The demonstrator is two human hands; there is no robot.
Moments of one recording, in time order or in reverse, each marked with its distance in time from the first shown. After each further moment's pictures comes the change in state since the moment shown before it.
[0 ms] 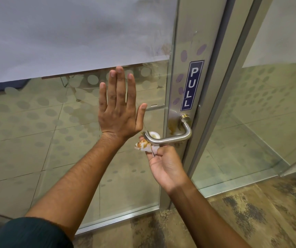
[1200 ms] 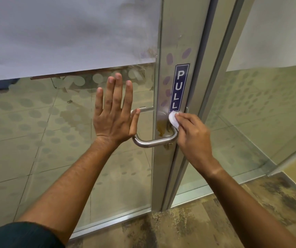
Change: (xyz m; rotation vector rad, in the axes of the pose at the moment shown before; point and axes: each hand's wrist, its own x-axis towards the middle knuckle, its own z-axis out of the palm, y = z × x) left_hand -0.005 0.014 0.003 -0.019 -0.005 0.056; right_hand 0.013 -0.111 -0.043 -1.865 0.047 -1.380
